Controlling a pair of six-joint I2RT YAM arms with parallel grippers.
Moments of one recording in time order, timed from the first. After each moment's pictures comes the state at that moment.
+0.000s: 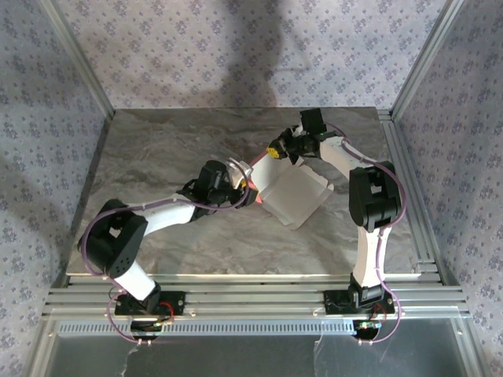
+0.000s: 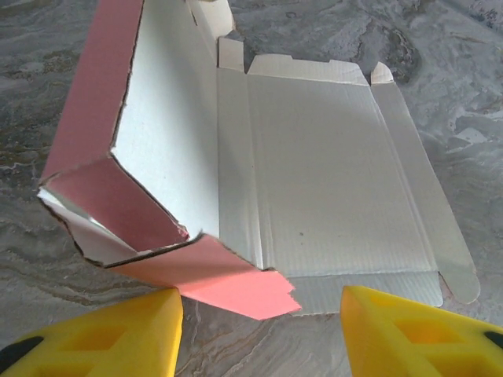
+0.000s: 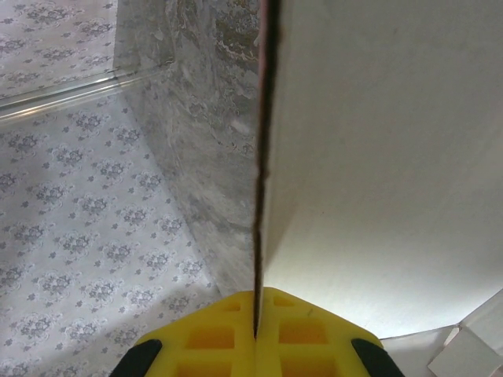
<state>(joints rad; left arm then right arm) -0.64 1.59 0.82 0.22 0.28 -0.06 0.28 2.03 1.55 -0.34 -0.73 1.12</state>
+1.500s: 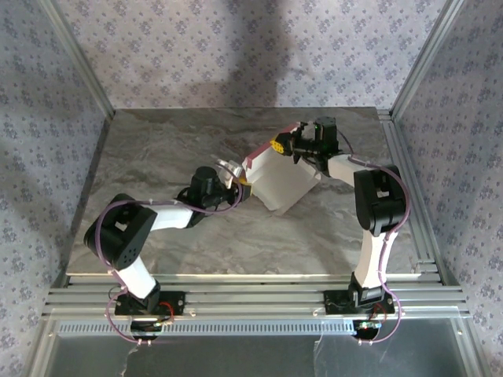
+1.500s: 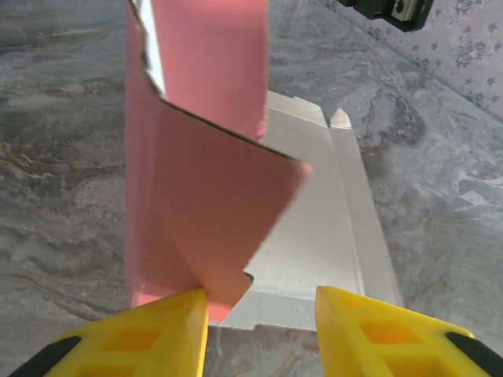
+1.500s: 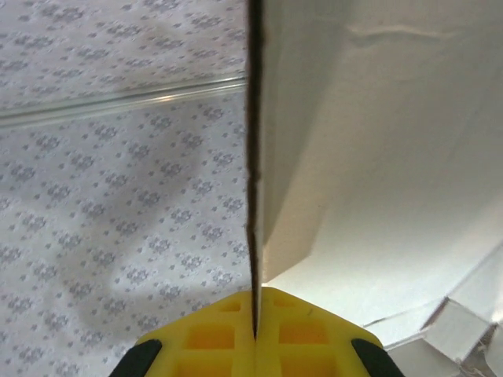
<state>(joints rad) -0.58 1.68 0.70 0.59 0.32 -0.19 0.22 1.96 1.24 0.40 -0.88 1.37</state>
